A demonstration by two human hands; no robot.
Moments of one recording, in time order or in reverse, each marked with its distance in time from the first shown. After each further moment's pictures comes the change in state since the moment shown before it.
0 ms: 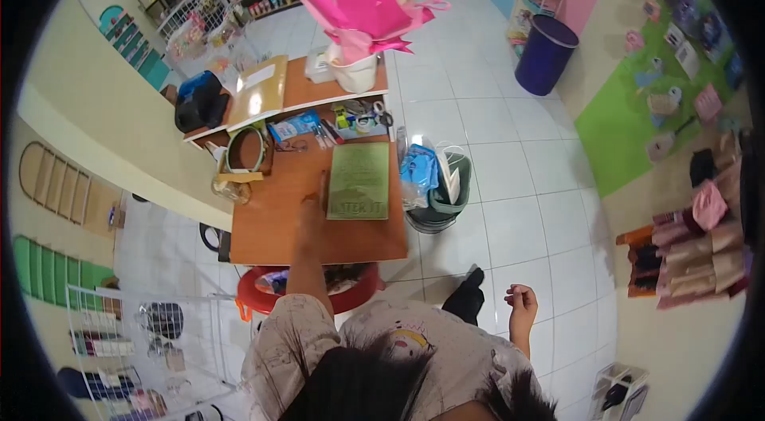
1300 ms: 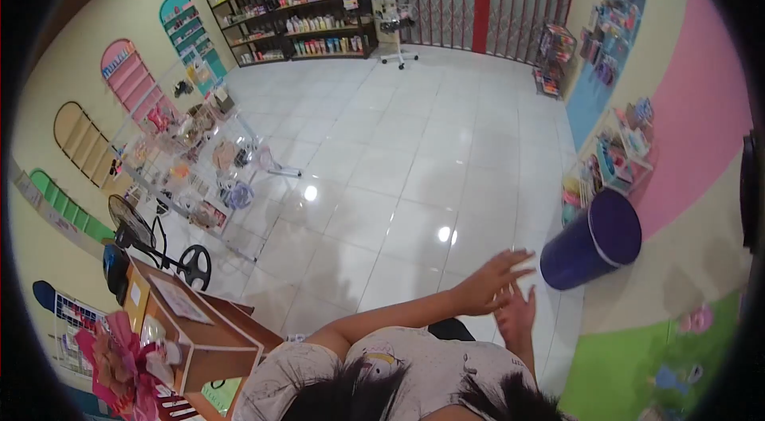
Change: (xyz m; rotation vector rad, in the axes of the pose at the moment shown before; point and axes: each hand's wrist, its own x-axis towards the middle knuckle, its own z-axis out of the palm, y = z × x) left_hand 0.448 0.940 -0.175 -0.907 0.088 1.329; right_hand 1.020 -0.245 0.246 0.955 -0.666 0.694
